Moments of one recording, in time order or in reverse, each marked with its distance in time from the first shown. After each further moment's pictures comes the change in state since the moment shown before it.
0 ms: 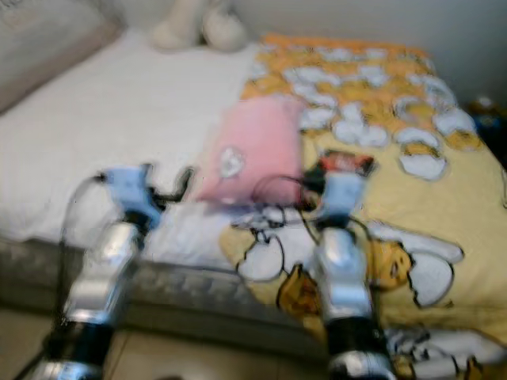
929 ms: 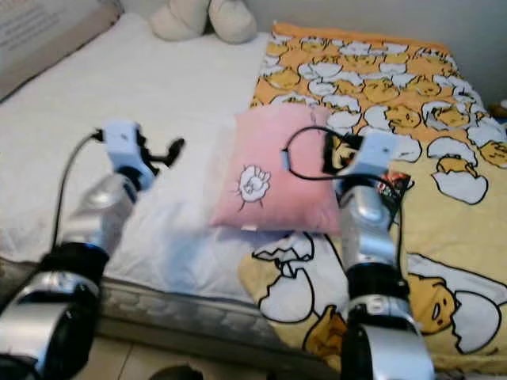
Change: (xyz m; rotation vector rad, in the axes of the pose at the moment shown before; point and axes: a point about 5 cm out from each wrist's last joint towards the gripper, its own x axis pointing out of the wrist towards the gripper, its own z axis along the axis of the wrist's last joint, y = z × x) left arm 0.065 0.039 0.023 -0.050 0.128 0.007; right arm 0.048 -0.038 0.036 0.115 0.022 -0.063
